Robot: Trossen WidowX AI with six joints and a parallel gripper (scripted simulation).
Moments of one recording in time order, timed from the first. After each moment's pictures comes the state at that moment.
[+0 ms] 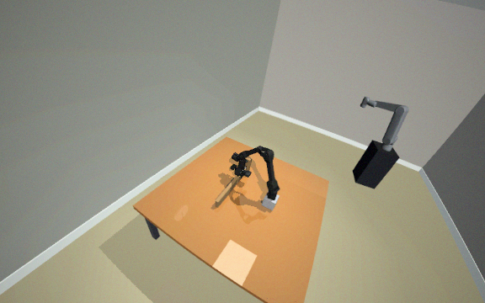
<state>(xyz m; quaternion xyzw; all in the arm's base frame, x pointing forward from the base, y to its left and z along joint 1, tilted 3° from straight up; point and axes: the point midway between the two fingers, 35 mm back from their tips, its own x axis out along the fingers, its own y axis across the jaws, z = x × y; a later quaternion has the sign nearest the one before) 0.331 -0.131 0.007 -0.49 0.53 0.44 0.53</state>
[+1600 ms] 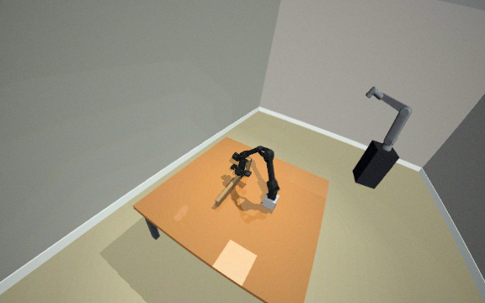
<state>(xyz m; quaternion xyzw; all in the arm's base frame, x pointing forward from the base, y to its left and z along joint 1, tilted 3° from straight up) 0.331 -0.136 0.006 -0.49 0.53 0.44 0.53</state>
